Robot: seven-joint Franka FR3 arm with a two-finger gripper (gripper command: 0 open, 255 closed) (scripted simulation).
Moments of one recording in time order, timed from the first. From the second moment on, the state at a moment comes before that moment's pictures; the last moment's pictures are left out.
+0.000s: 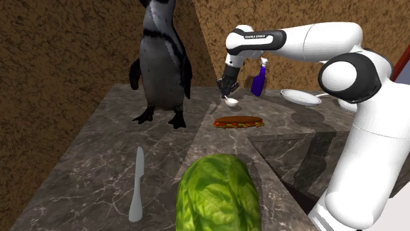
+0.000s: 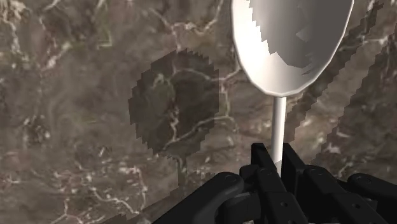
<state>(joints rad) -0.17 0.19 -0.15 -1.56 0.15 1.75 0.25</state>
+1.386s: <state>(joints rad) -0.09 0.03 -0.09 -1.59 0.12 1.64 0.40</state>
